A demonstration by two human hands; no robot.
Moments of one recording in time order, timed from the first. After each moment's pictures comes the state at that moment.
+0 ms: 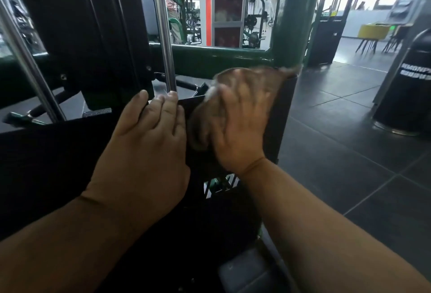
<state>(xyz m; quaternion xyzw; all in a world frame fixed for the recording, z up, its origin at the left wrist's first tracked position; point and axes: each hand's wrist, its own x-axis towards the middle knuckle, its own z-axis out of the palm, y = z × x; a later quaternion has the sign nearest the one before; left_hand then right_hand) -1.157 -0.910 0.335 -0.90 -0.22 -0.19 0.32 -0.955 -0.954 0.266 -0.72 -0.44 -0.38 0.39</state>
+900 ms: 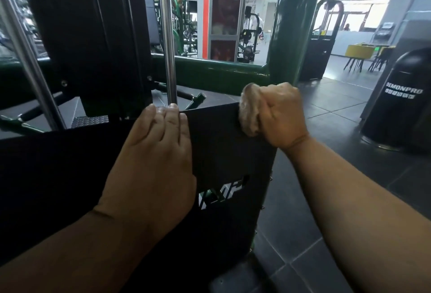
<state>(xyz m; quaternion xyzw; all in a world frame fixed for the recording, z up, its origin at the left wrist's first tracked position) -1.153 -0.913 0.331 -0.91 -0.23 -0.18 0.28 -0.856 -0.995 0.320 -0.67 -0.50 -0.41 0.36</state>
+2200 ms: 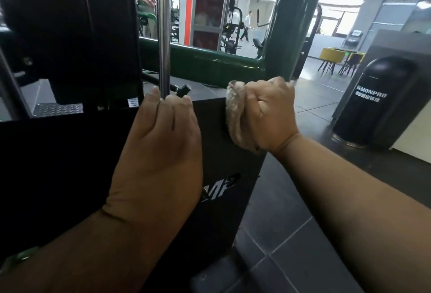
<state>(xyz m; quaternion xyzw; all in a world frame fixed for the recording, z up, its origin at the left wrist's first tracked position) -1.130 -0.902 0.316 -0.87 -0.27 -0.22 0.34 -0.900 -0.983 0.322 -0.73 -0.46 -0.38 0.32</state>
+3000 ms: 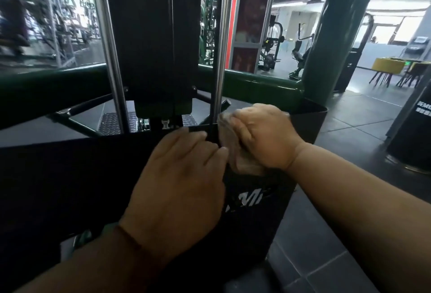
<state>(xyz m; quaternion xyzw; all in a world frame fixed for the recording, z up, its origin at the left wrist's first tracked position) -1.214 -0.898 0.333 -0.93 -0.12 -0.33 0.14 -0.977 -0.950 0.351 -0.69 -0.64 -0.28 0.20</state>
